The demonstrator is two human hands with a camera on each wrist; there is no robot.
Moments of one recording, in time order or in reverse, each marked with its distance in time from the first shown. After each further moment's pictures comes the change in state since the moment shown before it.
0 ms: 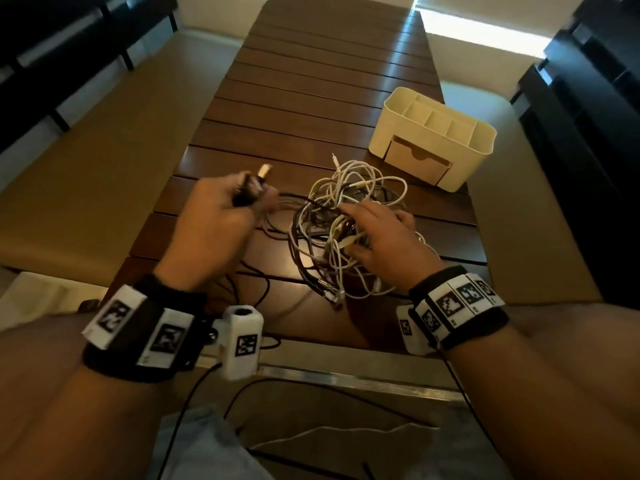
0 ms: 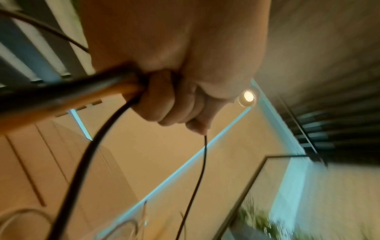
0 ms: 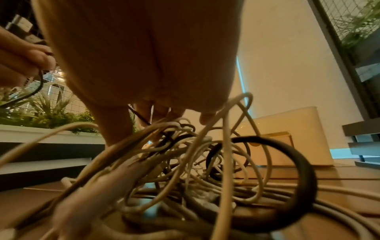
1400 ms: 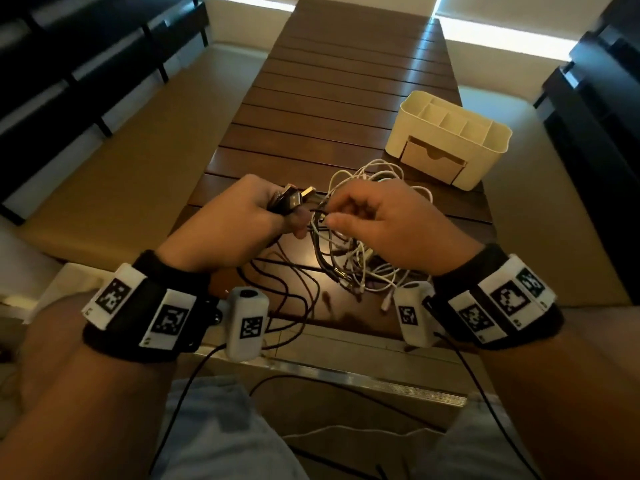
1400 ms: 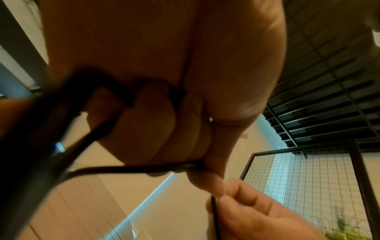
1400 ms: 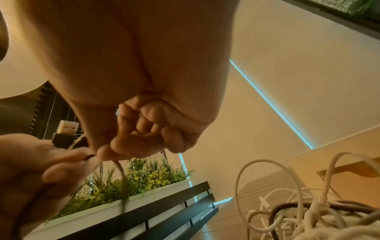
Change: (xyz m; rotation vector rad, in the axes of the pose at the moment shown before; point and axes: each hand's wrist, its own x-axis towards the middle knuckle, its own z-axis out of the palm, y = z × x) left_hand -0.024 0.045 -0.022 0.156 -0.371 -0.120; right_hand -0.030 -0.068 -0.062 0.396 0.004 -0.266
